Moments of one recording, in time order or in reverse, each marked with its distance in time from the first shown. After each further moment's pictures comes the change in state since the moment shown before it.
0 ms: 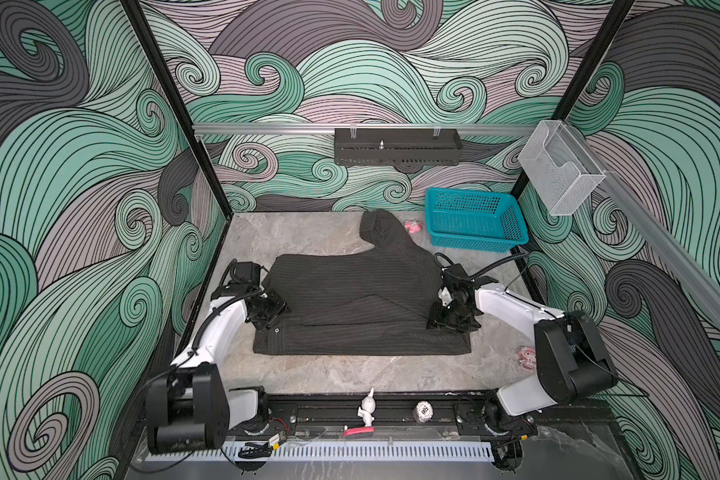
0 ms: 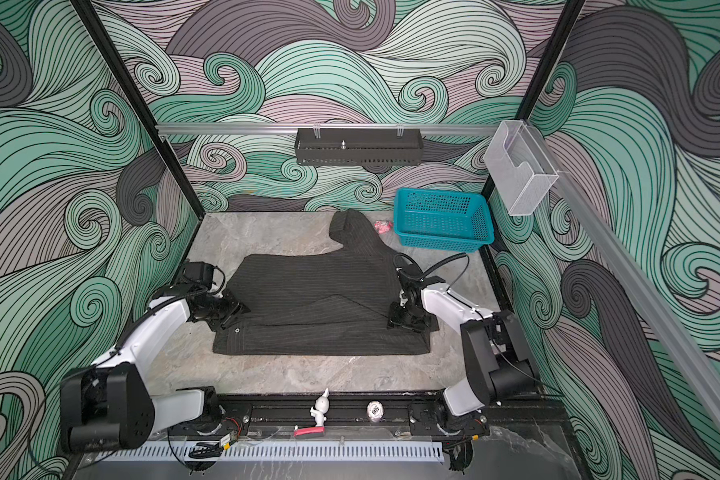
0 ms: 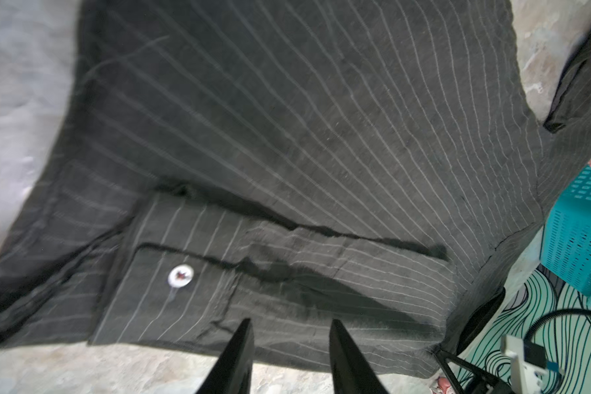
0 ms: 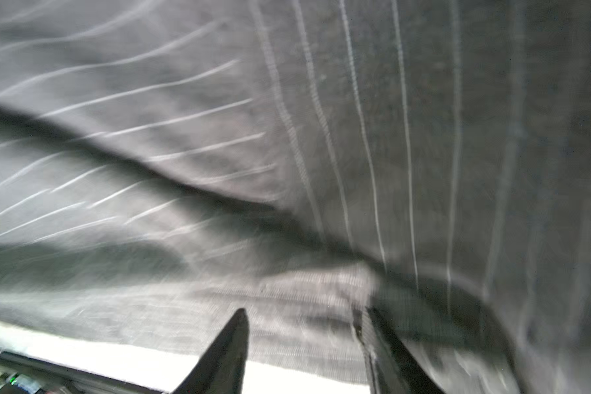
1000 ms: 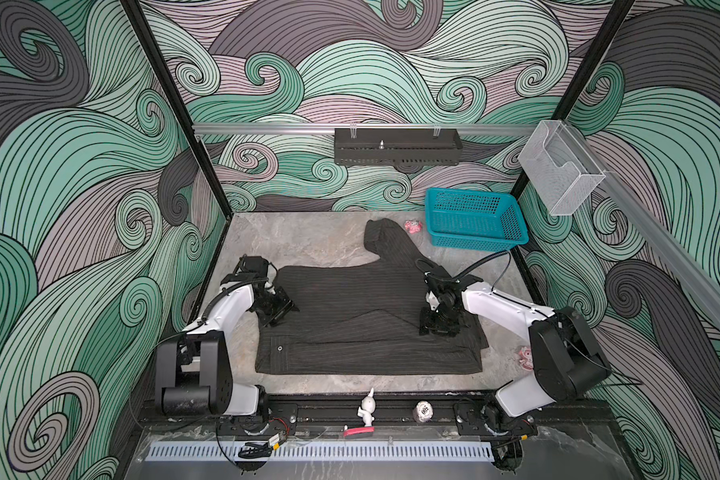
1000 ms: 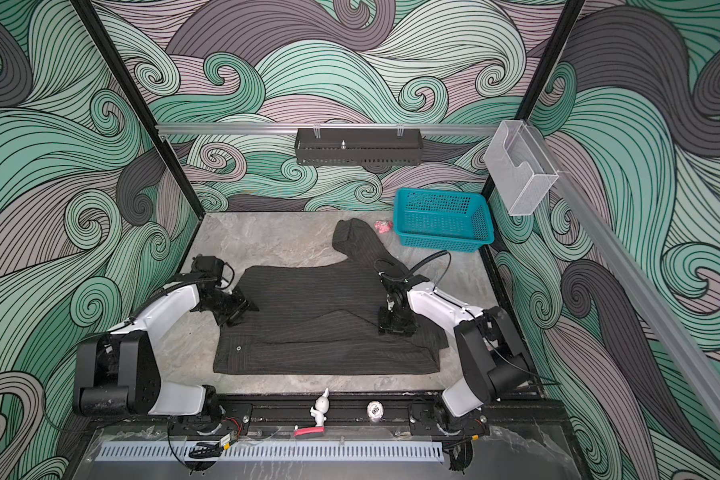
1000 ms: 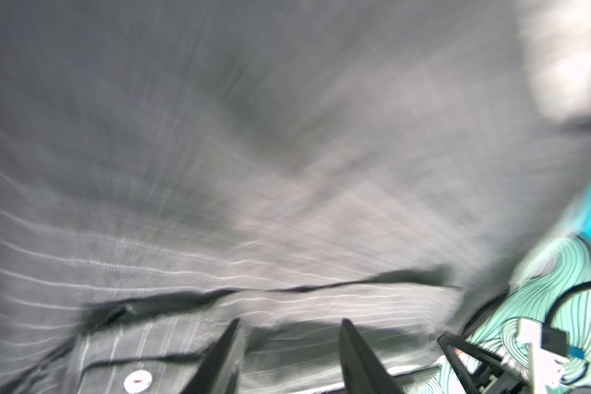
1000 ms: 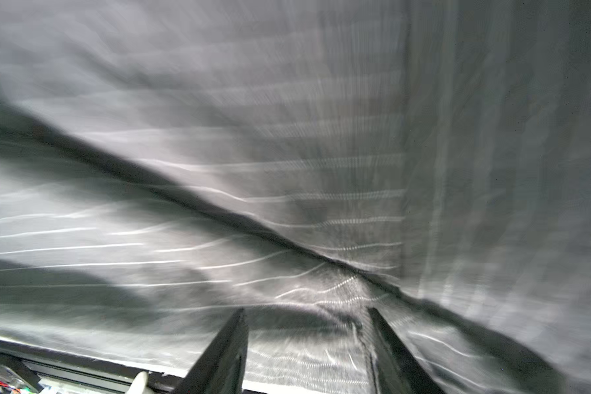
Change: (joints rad) left arm -0.013 0.096 0.116 -0.041 0.020 0.097; right arm 0.127 0.045 0.090 -0.063 0.074 -0.018
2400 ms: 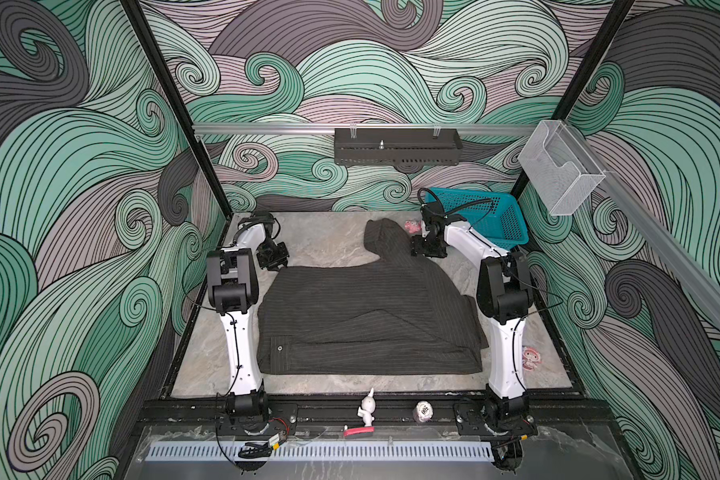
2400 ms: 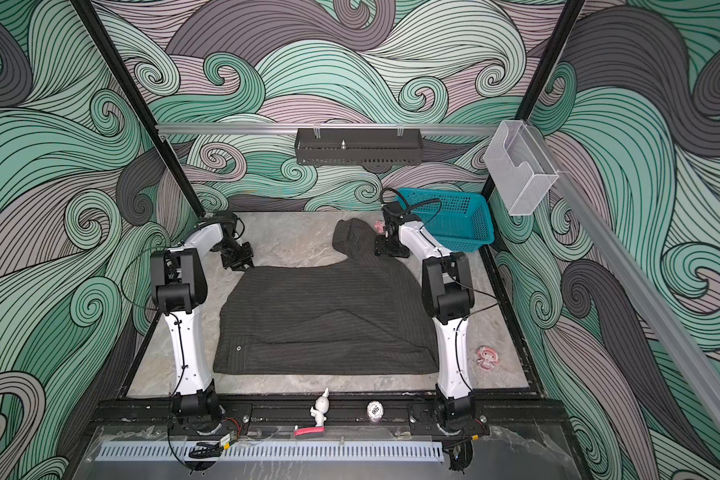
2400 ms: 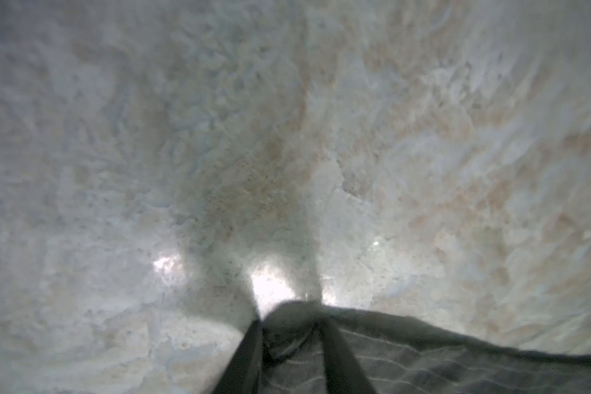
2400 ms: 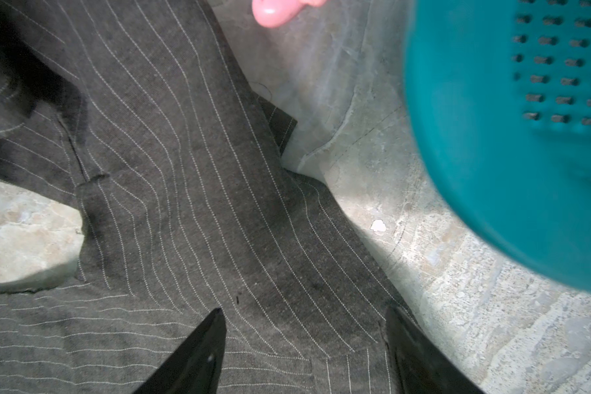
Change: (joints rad) left arm 0.044 0.910 0.920 -0.172 -0.218 0.273; right arm -0.199 0.678 0.893 0.037 0.162 -0.193
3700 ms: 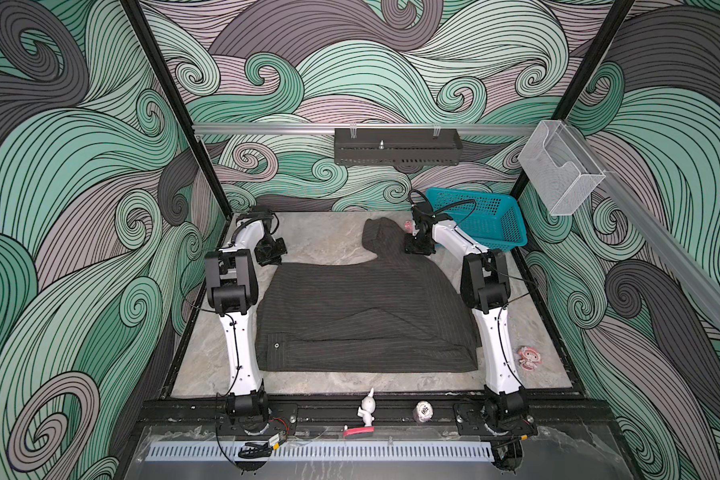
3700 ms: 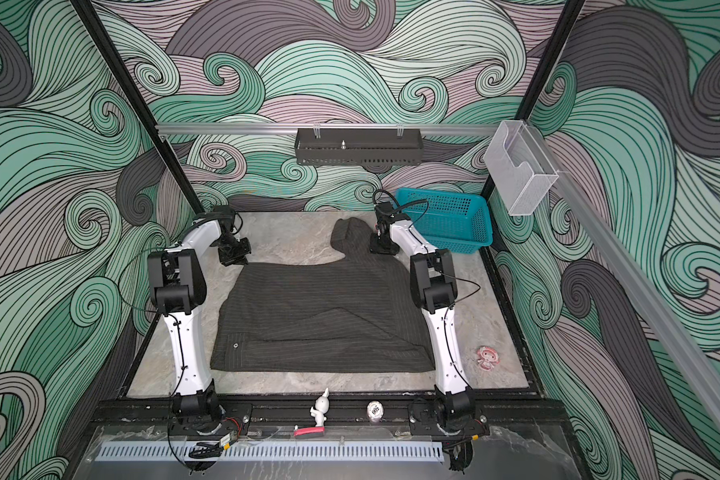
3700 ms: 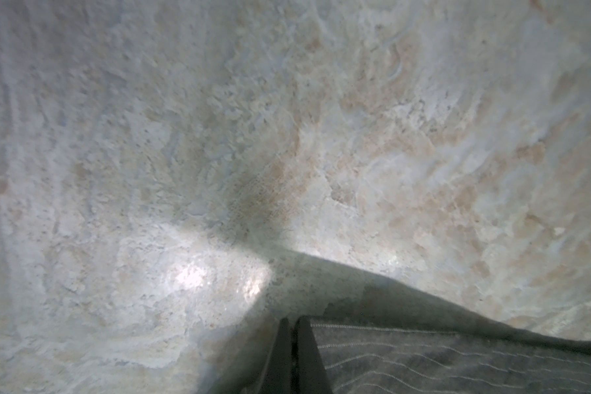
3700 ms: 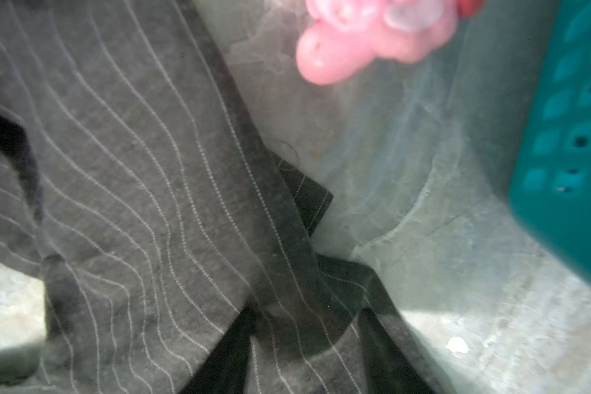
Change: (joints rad) left arm 0.007 -0.021 0.047 -0.024 -0.057 0.033; right arm 0.015 0.241 0.250 -0.021 -0.027 0.025
